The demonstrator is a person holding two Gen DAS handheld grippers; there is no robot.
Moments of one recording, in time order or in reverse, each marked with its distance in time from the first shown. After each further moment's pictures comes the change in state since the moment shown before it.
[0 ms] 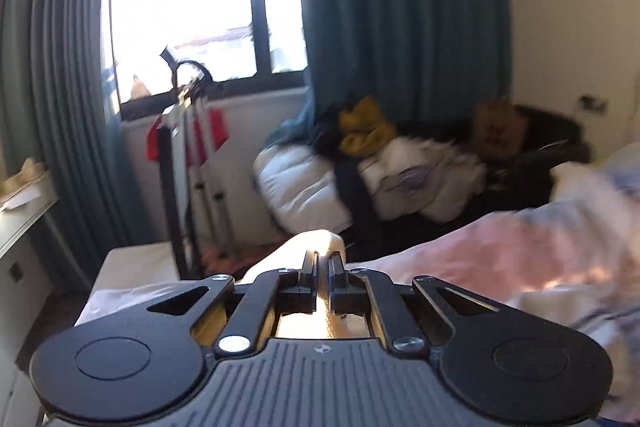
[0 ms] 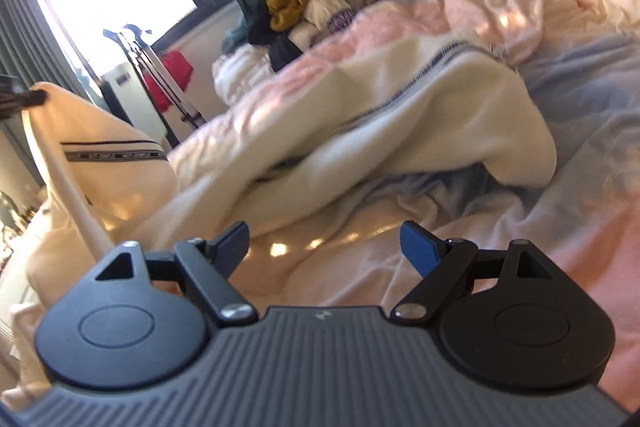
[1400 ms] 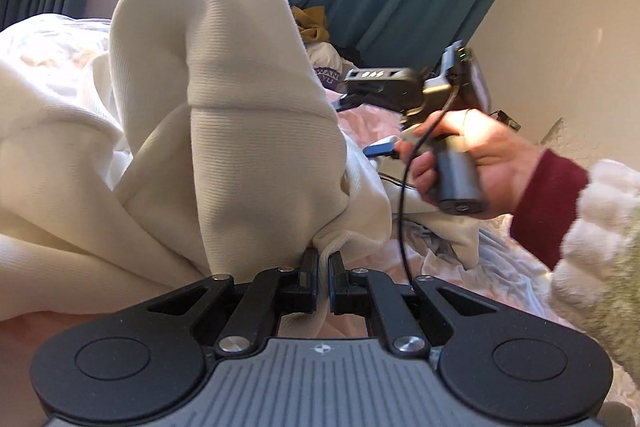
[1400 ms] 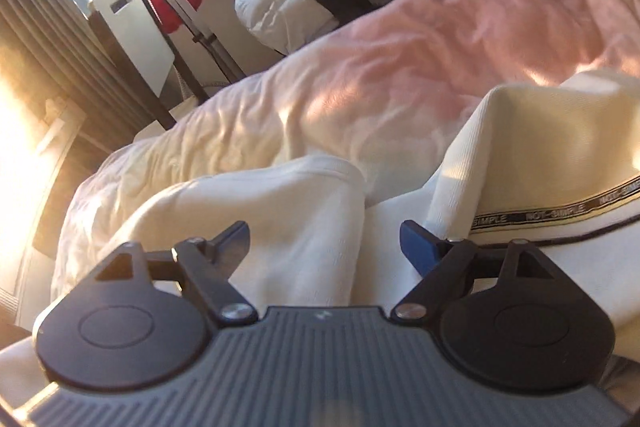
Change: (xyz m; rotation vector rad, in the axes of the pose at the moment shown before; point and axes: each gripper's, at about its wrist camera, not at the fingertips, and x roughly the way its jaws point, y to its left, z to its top) left arm -0.112 -0.007 -0.263 -0.453 0.229 -0.338; right arm 0.180 0.080 0.087 -0.078 0.339 0.020
